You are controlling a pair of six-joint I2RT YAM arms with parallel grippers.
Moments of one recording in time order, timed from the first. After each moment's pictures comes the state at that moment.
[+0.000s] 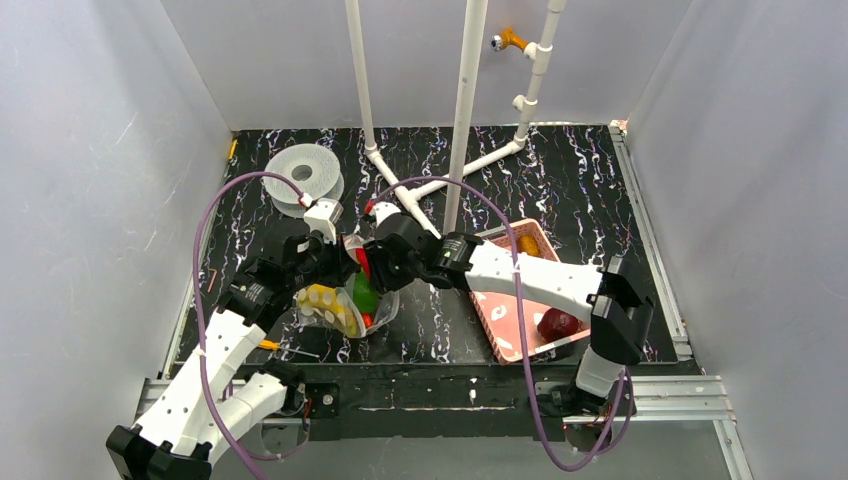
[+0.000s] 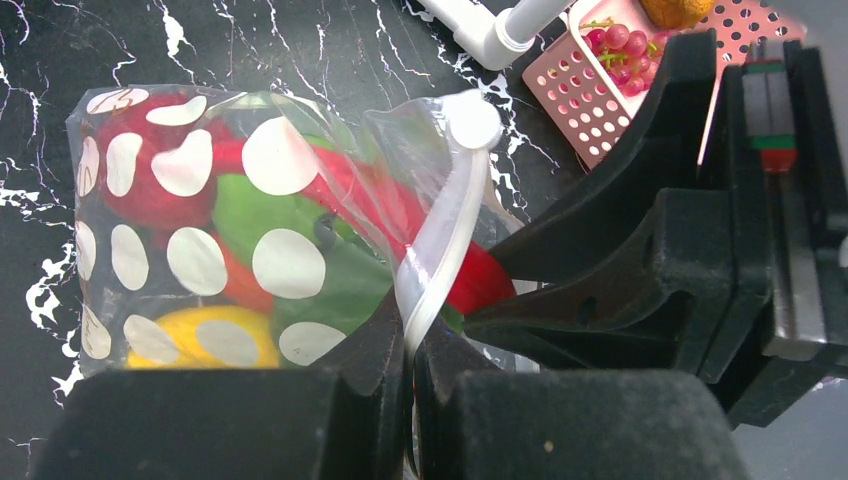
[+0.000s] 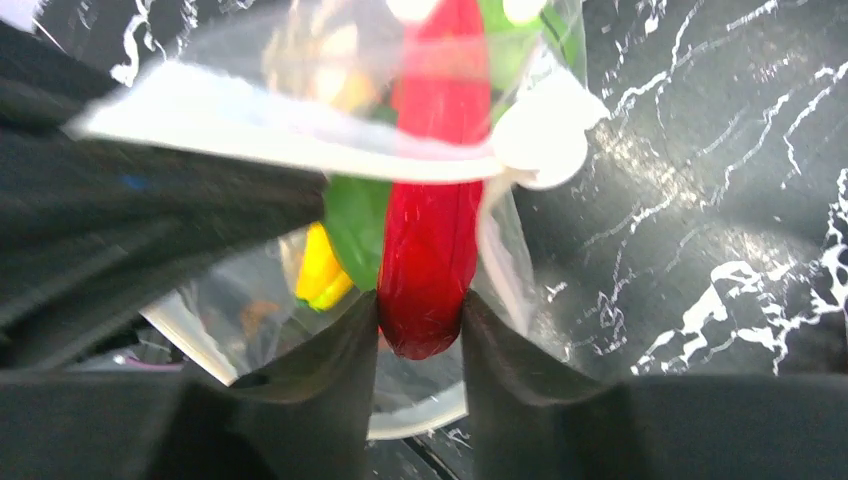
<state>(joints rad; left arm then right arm) -0.43 0.80 0.83 -0.63 0.18 -0.25 1.15 1.69 1.40 -0.46 0.06 0.52</state>
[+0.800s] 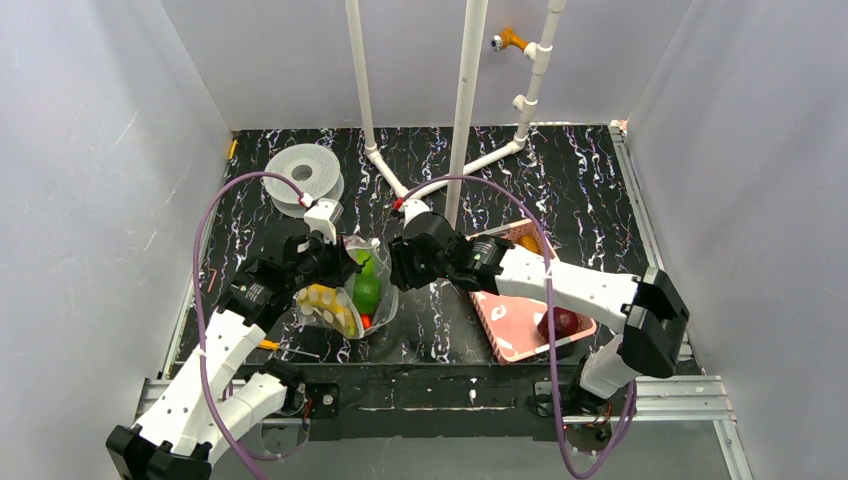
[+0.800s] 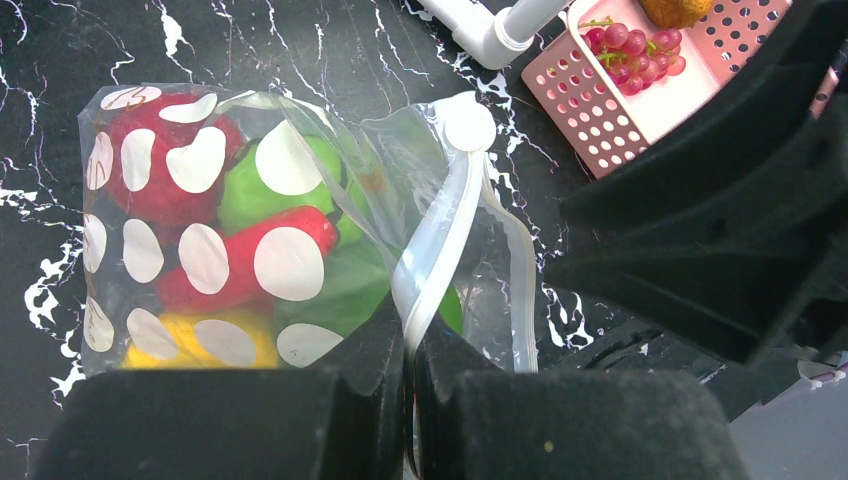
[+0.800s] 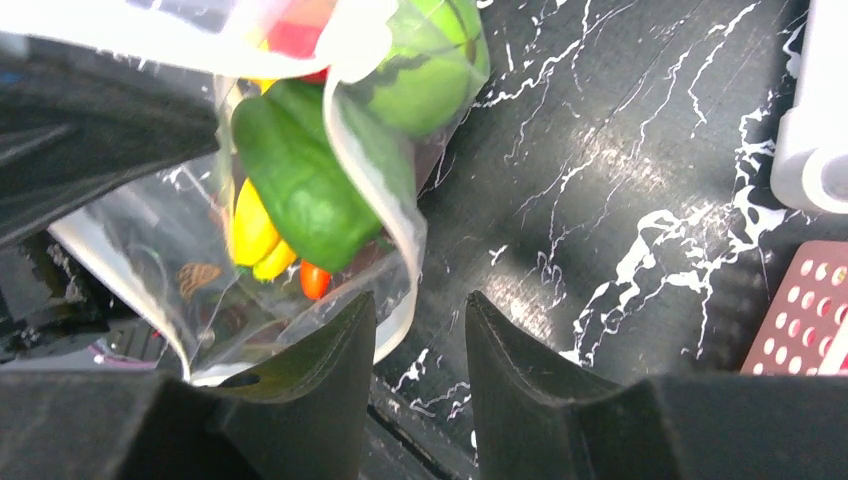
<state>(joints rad) -0.43 0.80 0.83 -0.63 0.18 -0.25 1.10 1.53 1.26 -0.43 0.09 0.52</state>
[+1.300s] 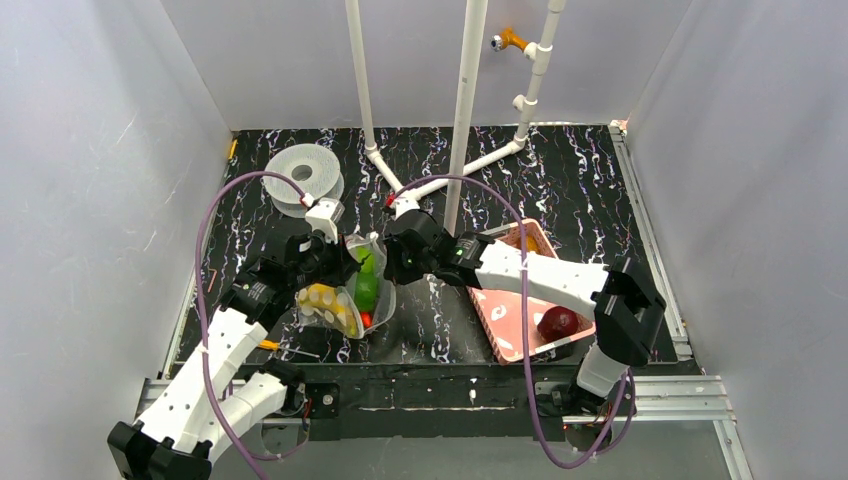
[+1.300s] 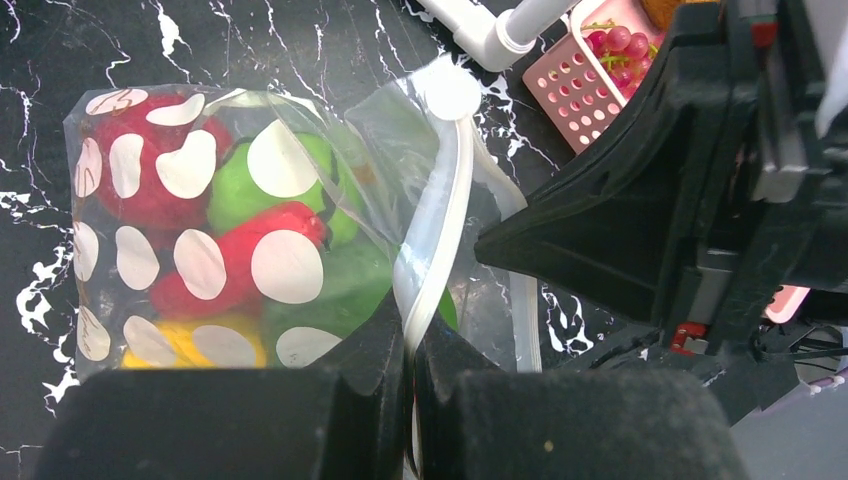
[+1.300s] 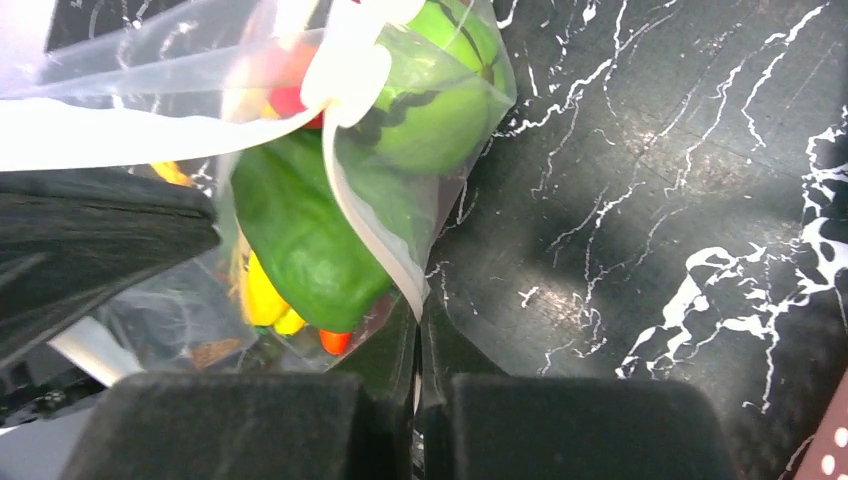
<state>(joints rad) -0.43 0.82 0.82 -0.61 0.18 -0.25 1.08 1.66 1.29 -0.35 0.06 0.58</state>
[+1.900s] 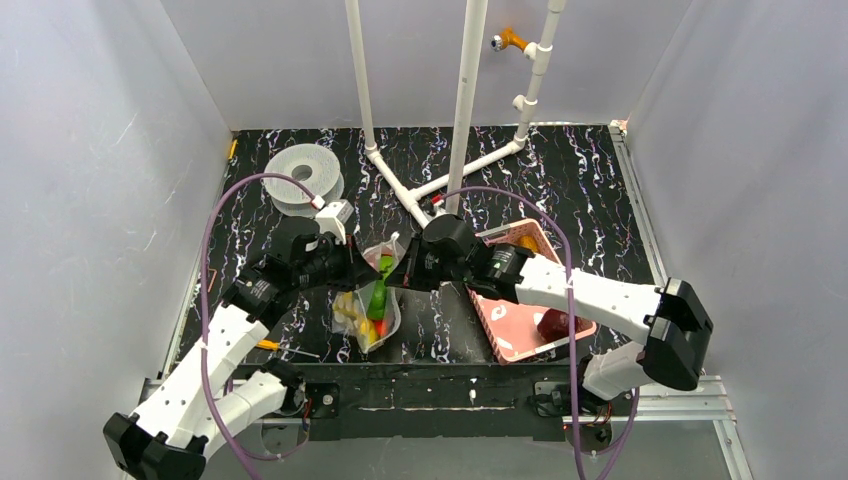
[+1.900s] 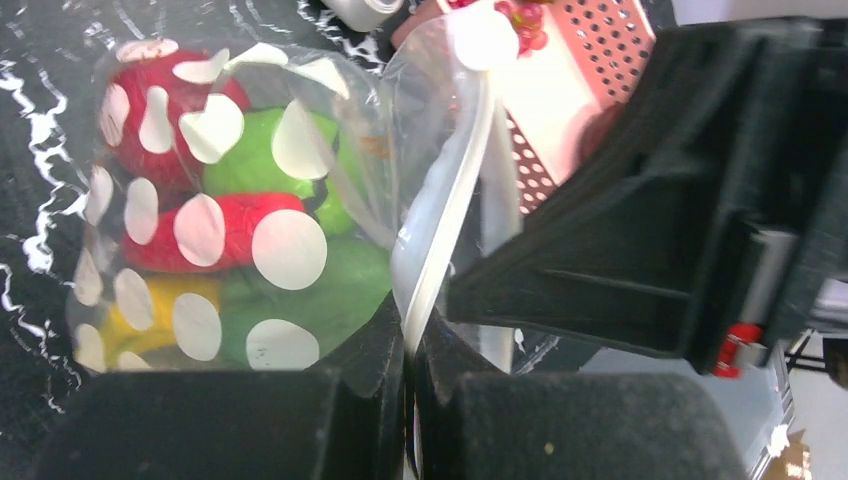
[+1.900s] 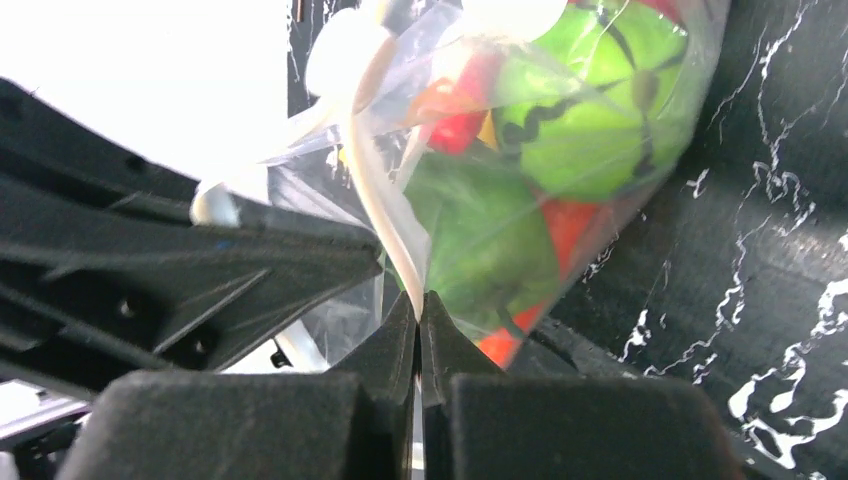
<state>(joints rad) -0.48 0.84 0.84 -0.62 0.32 -0.46 1.07 1.44 1.14 -0.29 -0.04 1.07</state>
